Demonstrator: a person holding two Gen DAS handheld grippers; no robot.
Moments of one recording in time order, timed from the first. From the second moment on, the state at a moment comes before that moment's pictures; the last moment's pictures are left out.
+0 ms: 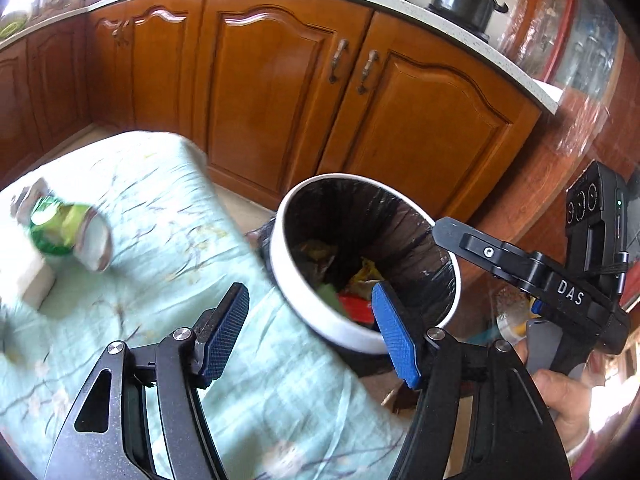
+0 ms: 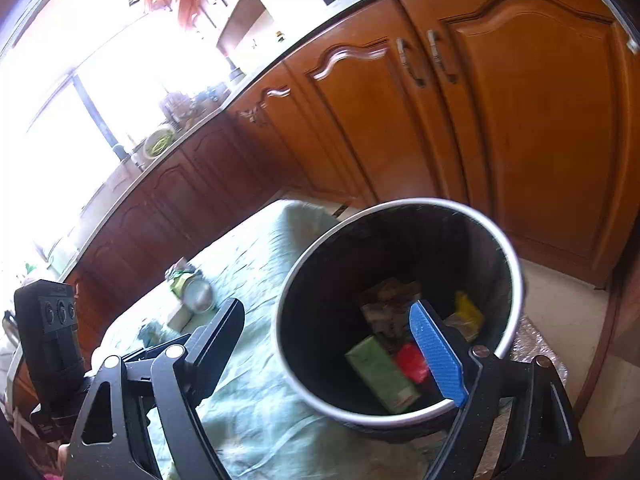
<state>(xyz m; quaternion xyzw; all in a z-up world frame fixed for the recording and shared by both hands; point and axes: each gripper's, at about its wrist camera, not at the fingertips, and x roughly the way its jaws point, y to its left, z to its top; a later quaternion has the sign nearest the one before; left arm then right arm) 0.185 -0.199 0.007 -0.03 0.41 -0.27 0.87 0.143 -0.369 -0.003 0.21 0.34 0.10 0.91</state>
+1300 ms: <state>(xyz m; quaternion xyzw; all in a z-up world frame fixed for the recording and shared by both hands) 0.182 0.040 -0.013 -0.11 0.42 -0.05 0.90 0.249 -0.163 -0.012 -0.04 0.39 0.26 0.89</state>
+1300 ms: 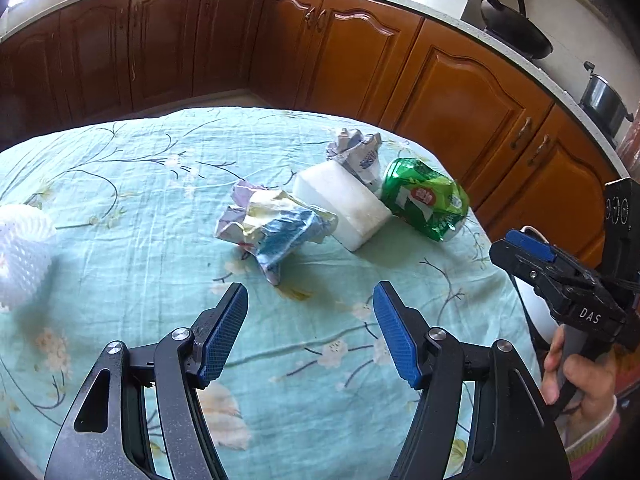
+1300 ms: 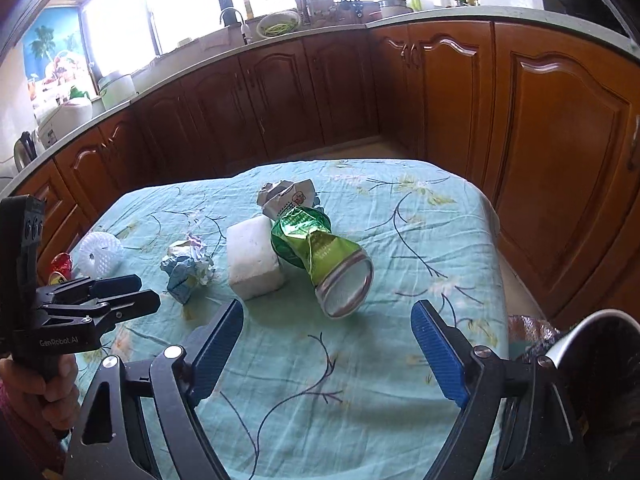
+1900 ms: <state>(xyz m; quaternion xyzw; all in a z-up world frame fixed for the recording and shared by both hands) 0.233 0.033 -0.029 -0.01 0.42 -0.03 0.91 0.276 -0.141 -0.027 -0.05 0.41 0.25 0.88</state>
